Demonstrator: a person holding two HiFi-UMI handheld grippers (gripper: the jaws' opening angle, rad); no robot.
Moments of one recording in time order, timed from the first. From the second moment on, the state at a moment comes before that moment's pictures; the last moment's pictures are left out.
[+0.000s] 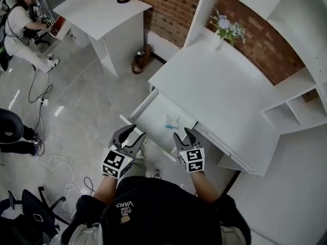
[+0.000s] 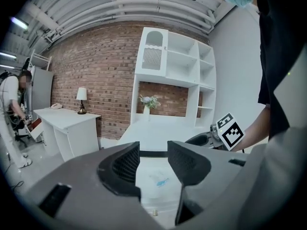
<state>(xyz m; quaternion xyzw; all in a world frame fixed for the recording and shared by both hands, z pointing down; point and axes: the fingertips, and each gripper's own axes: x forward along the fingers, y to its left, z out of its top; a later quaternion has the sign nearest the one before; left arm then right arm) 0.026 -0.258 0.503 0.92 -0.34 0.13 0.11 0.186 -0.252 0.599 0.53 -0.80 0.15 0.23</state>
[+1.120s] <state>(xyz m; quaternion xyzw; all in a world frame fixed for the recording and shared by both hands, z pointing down) 0.029 -0.334 0.587 0.93 -0.28 0.17 0.17 0.176 -0.312 0.813 0.29 -0.74 0.09 0.60</state>
